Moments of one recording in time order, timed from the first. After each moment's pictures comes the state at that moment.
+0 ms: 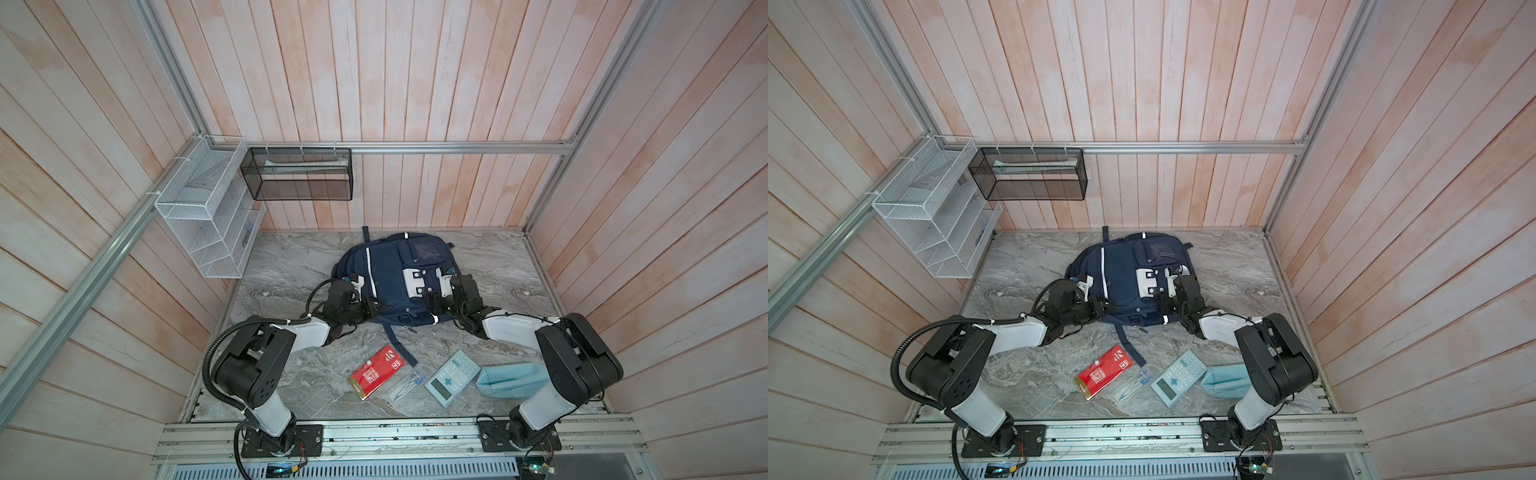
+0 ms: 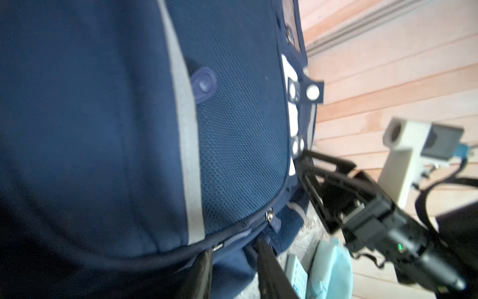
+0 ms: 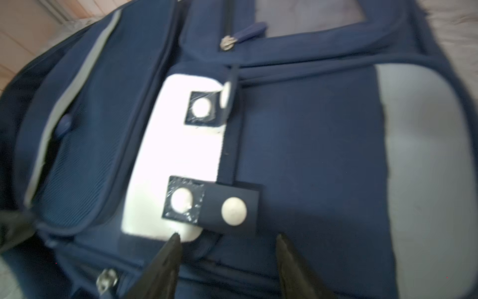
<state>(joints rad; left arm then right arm) -0.43 1.68 0.73 0.39 0.44 -0.82 0.50 1.63 0.72 0.28 -0.09 0.29</state>
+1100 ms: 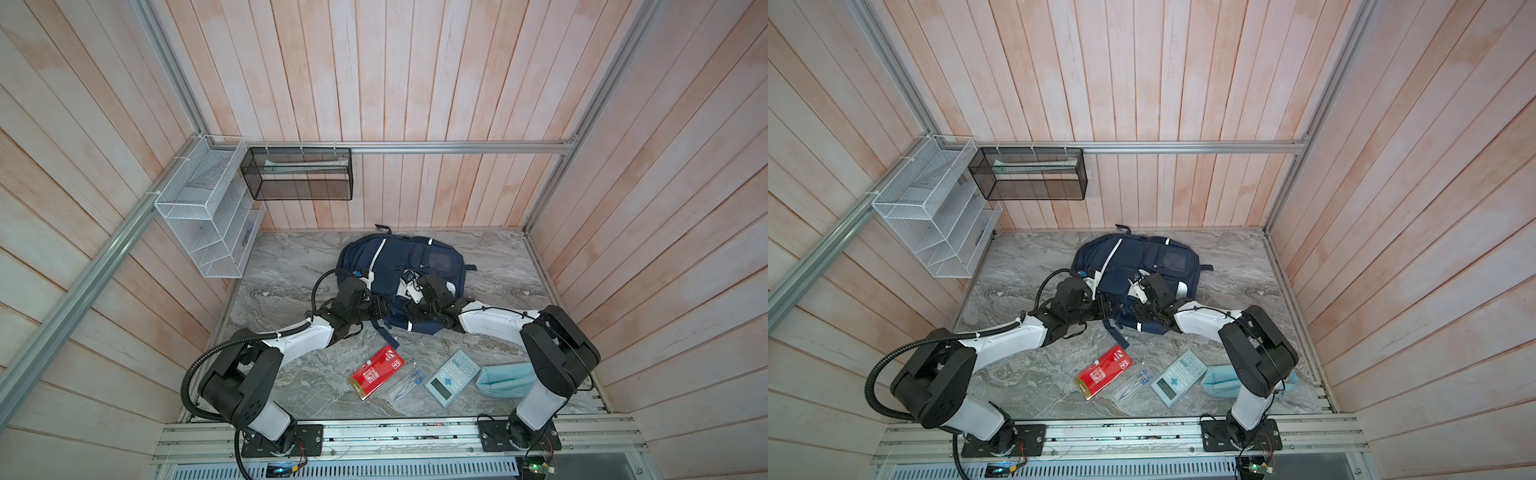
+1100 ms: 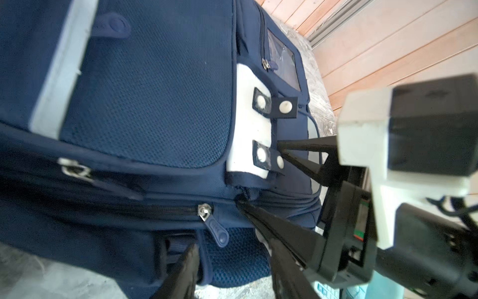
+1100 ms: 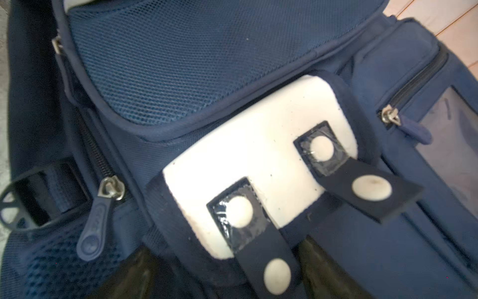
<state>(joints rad) -0.59 1.57 0.80 0.17 0.23 -0.63 0.69 1.74 0.97 0.01 0.12 -0.10</state>
